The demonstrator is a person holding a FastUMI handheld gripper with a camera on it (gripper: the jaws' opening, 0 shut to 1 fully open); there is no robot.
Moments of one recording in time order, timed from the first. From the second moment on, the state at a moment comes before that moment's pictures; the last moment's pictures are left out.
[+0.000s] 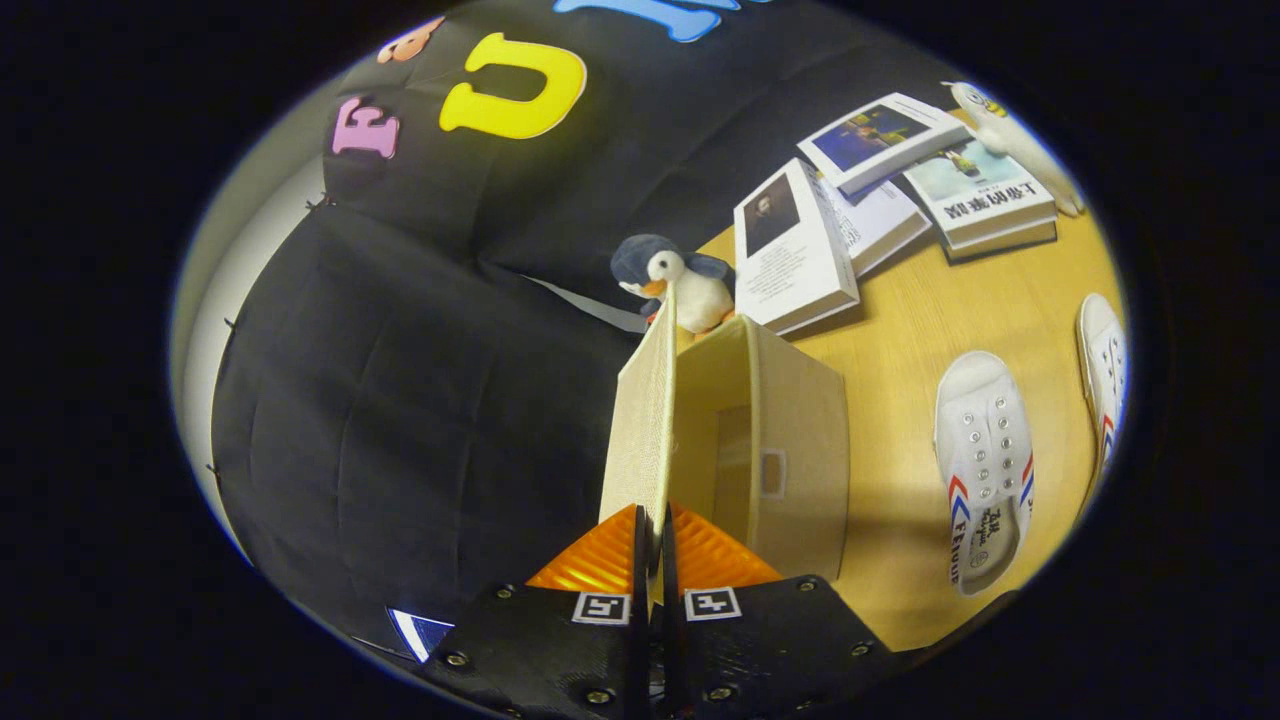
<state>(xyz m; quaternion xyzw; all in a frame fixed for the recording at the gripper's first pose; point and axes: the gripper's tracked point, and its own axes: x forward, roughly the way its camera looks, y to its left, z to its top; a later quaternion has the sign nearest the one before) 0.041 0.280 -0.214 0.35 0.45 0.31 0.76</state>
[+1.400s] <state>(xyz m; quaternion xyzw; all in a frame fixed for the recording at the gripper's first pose) 0.025 0.558 -0.152 0.26 0.47 0.45 0.71</state>
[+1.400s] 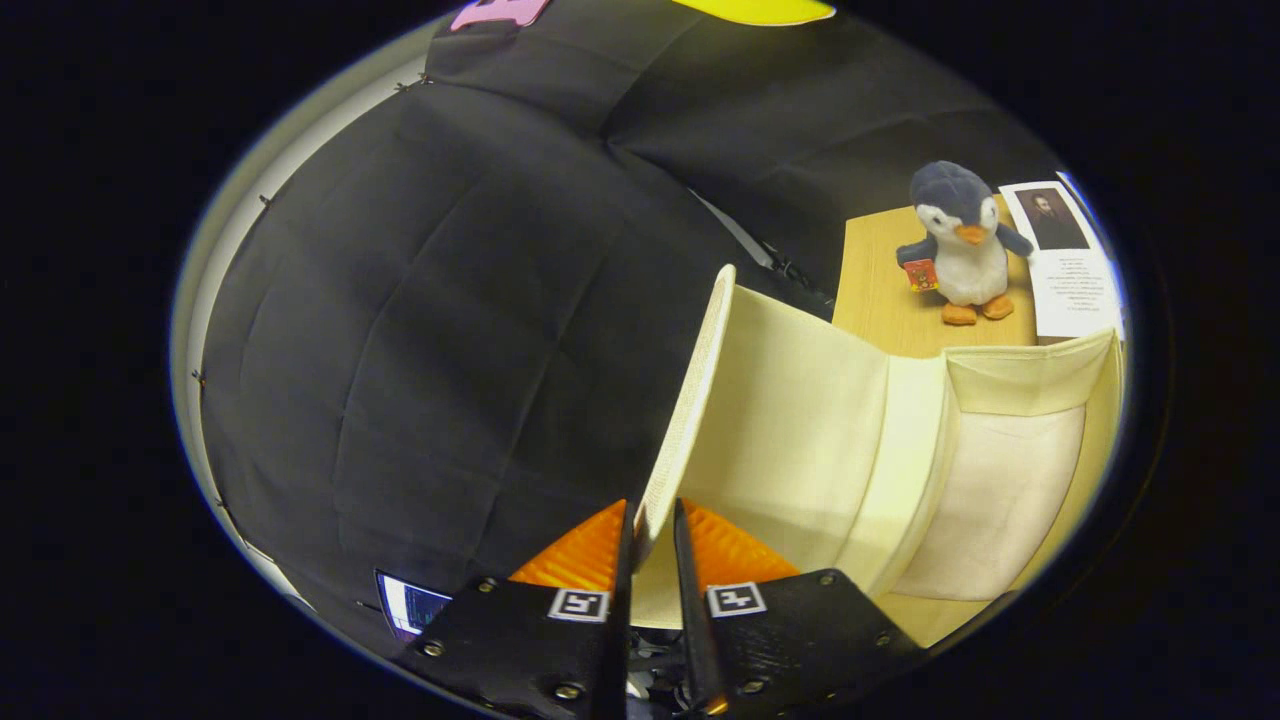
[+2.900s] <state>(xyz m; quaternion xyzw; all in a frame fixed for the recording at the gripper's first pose) 0.051 0.210 -0.216 0.18 0.42 0.29 0.84</state>
